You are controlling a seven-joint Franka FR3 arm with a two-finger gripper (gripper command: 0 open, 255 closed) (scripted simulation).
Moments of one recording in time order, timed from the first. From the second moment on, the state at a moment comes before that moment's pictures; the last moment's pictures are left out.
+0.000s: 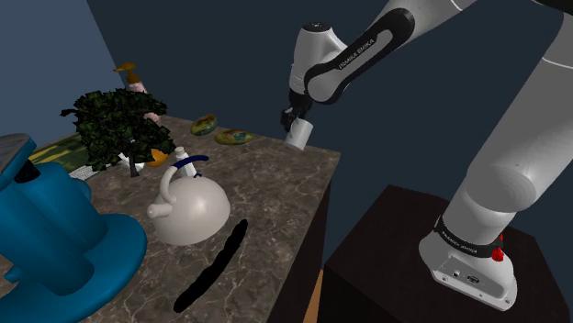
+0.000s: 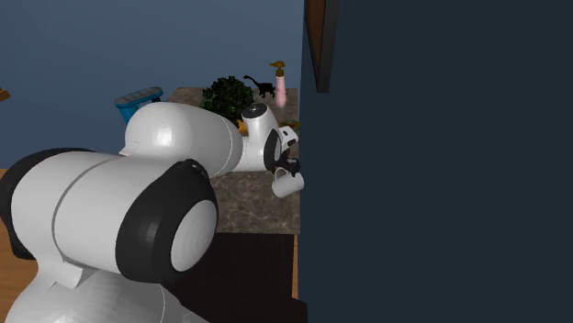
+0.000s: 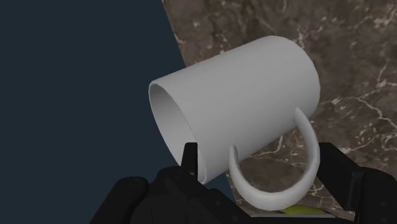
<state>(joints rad) -0.09 -0.05 0.12 -2.34 -0.24 2.61 0.17</state>
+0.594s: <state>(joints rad) -0.08 -0.12 0.12 -2.29 -0.19 2.50 0.13</state>
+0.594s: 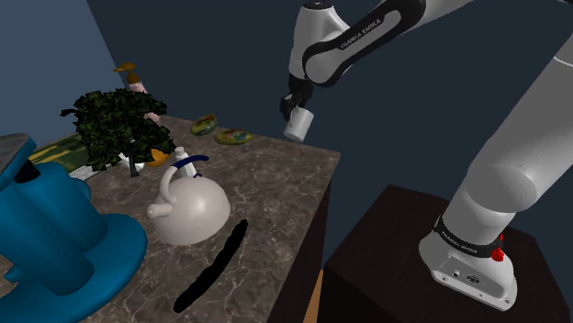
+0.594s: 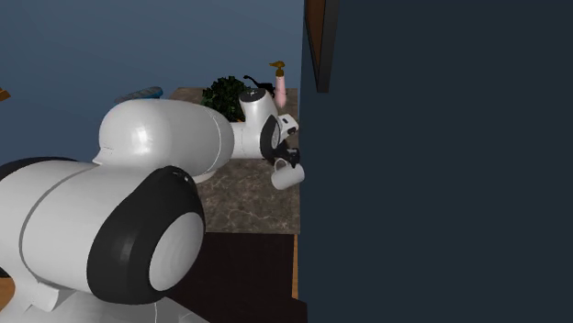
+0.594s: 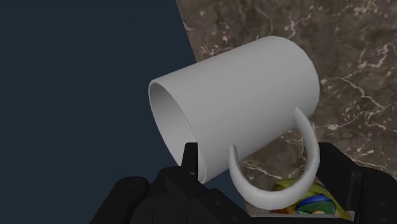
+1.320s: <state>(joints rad) -0.08 -0.18 0.11 -2.20 -0.15 2.35 0.09</state>
